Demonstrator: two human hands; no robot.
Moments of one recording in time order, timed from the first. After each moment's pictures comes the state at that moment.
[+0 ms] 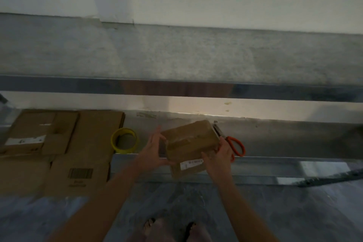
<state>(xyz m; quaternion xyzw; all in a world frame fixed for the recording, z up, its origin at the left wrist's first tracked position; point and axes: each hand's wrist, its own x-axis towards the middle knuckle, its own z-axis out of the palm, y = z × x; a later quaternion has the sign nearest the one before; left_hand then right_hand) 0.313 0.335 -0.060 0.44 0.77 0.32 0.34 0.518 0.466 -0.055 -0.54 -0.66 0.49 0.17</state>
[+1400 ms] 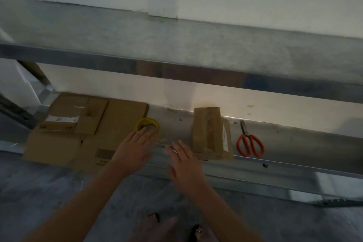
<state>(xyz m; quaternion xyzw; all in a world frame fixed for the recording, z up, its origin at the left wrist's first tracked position) 0.268 0.223 -0.043 0.58 0.81 -0.07 0.03 0.455 0.351 -0.042 -0.16 -0.97 0.19 0.02</state>
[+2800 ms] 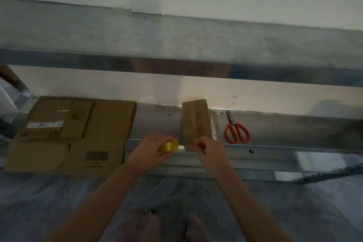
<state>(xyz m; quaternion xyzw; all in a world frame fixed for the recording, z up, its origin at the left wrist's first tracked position) 0.321 0.261 -0.018 0.59 0.74 0.28 0.14 0.504 0.407 -0.010 -0.38 -0.86 0.34 0.08</state>
